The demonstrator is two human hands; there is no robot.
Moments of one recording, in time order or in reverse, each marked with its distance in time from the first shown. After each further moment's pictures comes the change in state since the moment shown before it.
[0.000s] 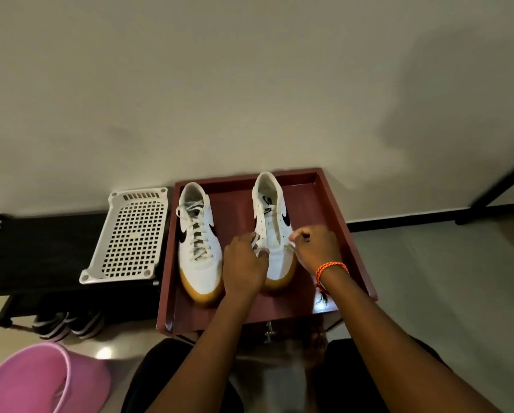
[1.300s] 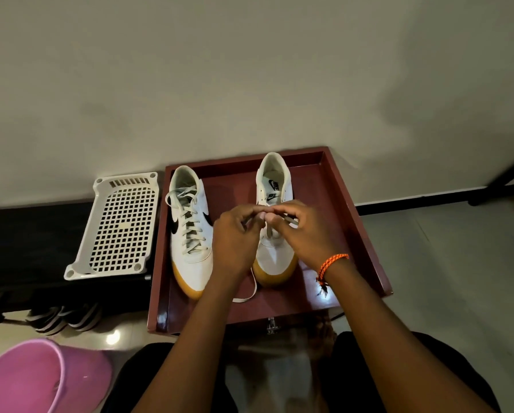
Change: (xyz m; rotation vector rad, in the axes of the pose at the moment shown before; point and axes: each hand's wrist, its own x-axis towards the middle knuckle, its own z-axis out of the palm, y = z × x) left_hand 0.031 0.001 -0.012 -0.343 0.095 0.296; right_hand 0.014 -0.001 0.028 0.308 -0.125 -0.312
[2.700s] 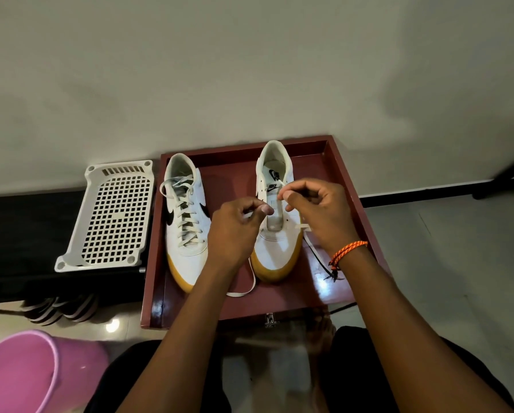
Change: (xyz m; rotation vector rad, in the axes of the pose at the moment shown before) left_hand 0.007 -0.007 0.000 0.049 -0.106 -0.123; right_hand 0.011 -0.008 -0.021 0.158 0.101 0.000
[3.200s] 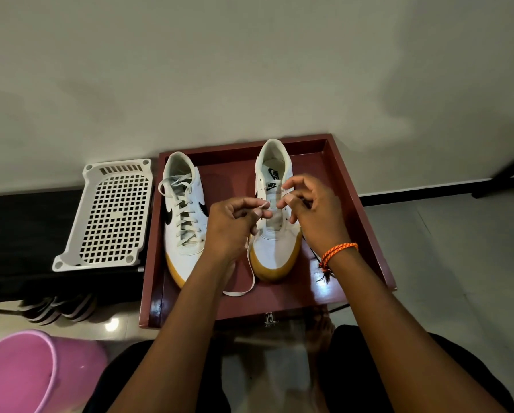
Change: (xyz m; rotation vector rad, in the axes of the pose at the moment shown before) left_hand 0.000 0.001 -0.003 -0.395 -0.051 -0.186; right_hand -0.003 0.010 0.010 -0.132 0.013 0.072
